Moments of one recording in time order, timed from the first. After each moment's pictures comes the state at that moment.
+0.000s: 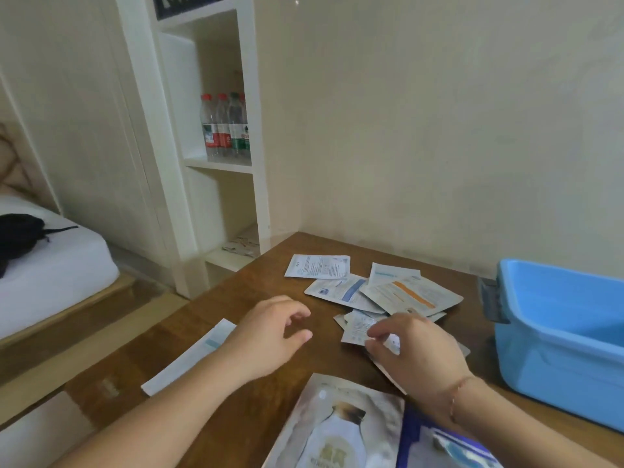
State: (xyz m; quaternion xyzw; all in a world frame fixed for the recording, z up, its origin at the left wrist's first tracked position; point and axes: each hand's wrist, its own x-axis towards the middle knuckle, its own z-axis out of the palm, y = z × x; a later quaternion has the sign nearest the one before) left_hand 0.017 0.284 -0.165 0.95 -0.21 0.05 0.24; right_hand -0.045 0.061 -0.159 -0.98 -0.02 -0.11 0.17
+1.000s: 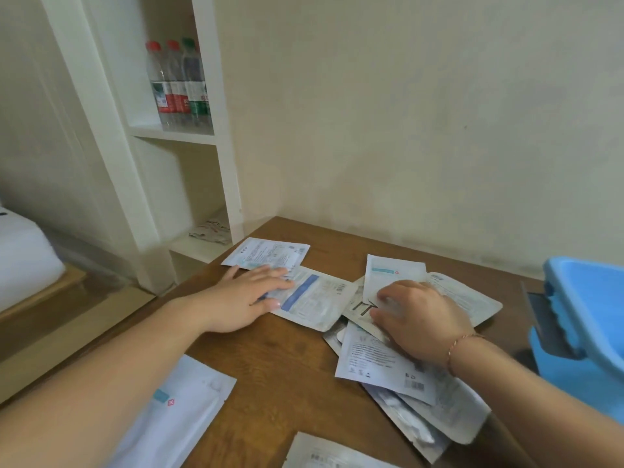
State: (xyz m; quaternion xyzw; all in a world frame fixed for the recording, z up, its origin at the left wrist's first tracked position) left_hand 0.189 0.295 -0.196 0.94 -0.33 -0.11 0.08; right_hand 0.066 0.025 -0.173 -0.99 0.07 0.00 0.11
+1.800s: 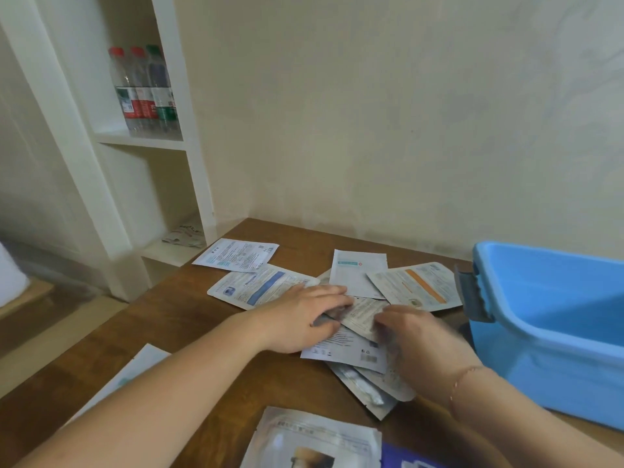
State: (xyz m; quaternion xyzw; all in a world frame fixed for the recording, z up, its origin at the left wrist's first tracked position) left_hand 0.114 0.187 -0.185 0.87 -0.45 -0.13 0.12; right_hand -0.014 0.014 -0.168 -1.00 0.06 -0.01 0.06
